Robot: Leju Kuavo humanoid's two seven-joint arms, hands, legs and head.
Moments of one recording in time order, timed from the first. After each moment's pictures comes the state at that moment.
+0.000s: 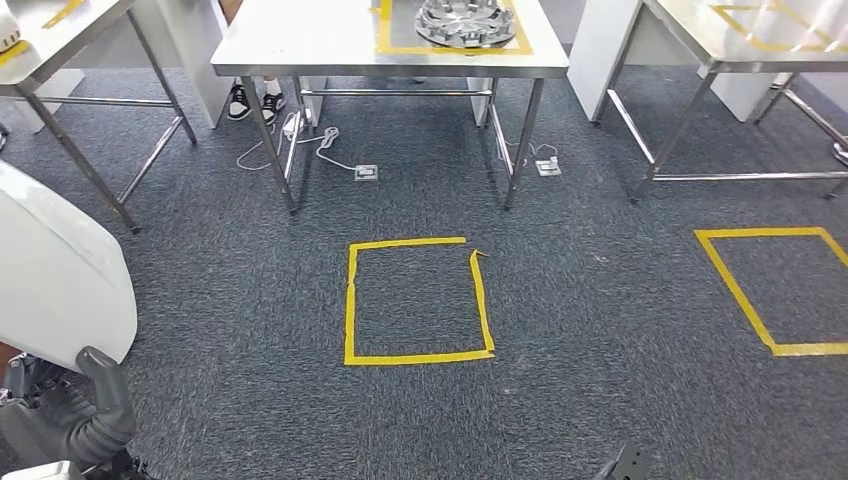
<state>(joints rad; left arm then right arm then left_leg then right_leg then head) -0.08 -0.10 -0.24 -1.53 -0.30 0.46 -0.70 -0.11 0.15 -1.41 -0.19 0.28 0.08 -0.31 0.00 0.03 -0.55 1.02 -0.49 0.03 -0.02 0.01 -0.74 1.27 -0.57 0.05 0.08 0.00</state>
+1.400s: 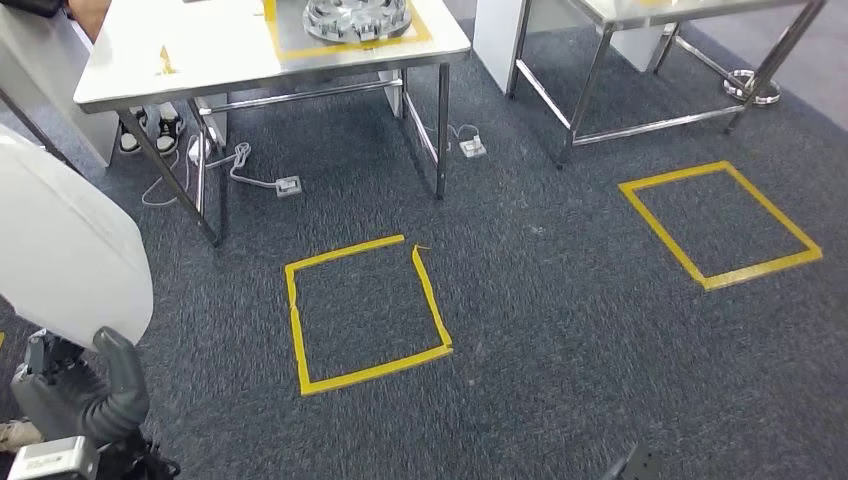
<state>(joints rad) -0.15 -0.12 -0.25 -1.47 -0.29 0.44 -0.70 -0.10 0.14 -1.41 -0.19 0.23 0.12 -0.38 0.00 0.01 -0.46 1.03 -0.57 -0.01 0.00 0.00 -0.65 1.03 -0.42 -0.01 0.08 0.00</state>
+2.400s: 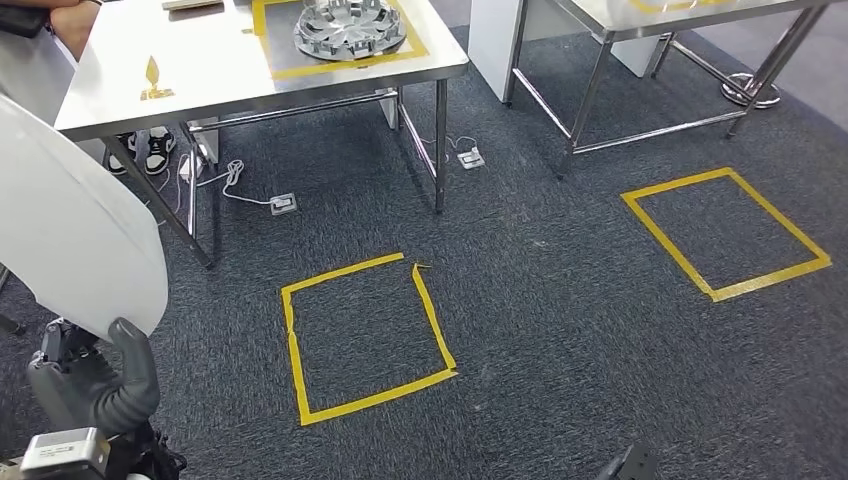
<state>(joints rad) -0.17 -0.12 -0.28 -1.45 -0.30 0.41 -0.69 -0.10 0.15 -1.41 -0.19 0.22 0.14 -0.38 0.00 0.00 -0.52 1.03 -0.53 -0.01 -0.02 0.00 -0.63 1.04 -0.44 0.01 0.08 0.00</state>
